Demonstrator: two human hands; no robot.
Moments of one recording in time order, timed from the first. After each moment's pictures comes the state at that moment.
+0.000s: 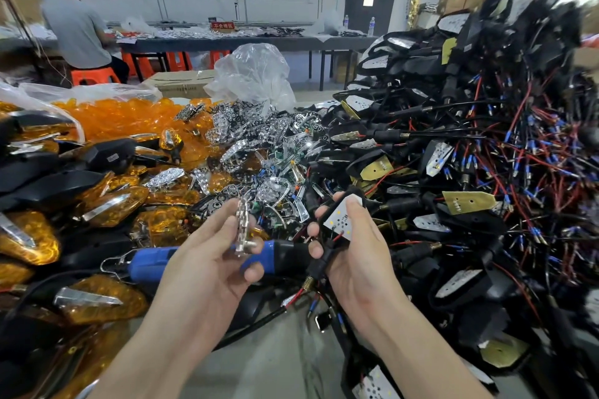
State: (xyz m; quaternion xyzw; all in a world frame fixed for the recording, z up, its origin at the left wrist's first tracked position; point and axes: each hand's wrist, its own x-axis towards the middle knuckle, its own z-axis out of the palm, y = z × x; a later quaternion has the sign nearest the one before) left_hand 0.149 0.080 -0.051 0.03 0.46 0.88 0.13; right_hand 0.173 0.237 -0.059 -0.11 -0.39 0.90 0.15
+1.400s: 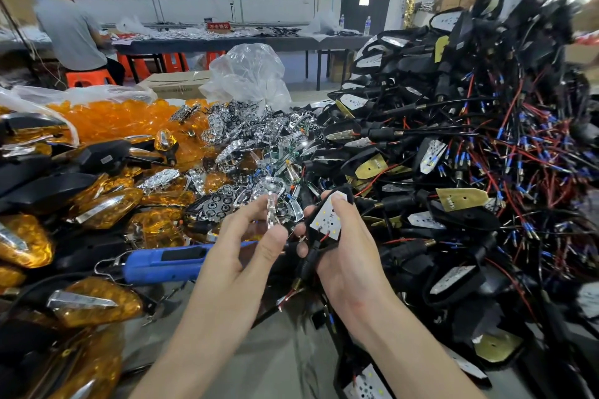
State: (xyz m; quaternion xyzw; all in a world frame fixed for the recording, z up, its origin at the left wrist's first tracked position) left_hand 0.171 0.099 -0.053 0.18 0.76 0.62 -0.04; right_hand 0.169 0.235 -0.061 -0.11 -0.39 0.90 0.13
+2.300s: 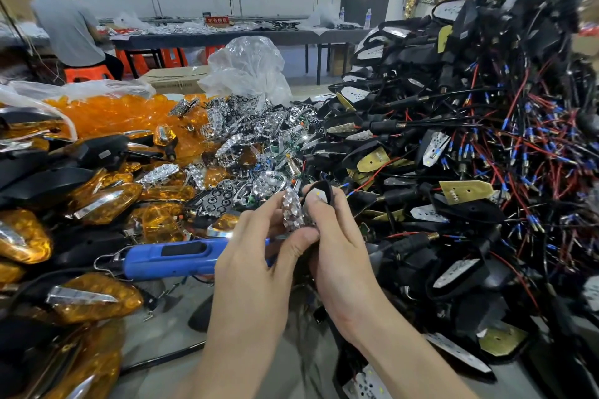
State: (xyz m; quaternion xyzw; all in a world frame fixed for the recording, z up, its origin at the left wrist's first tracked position) left_hand 0.175 0.122 -0.064 0.18 0.80 0.53 -0.20; right_hand 0.177 0.223 -0.071 -0.01 -0.52 0.84 0.13
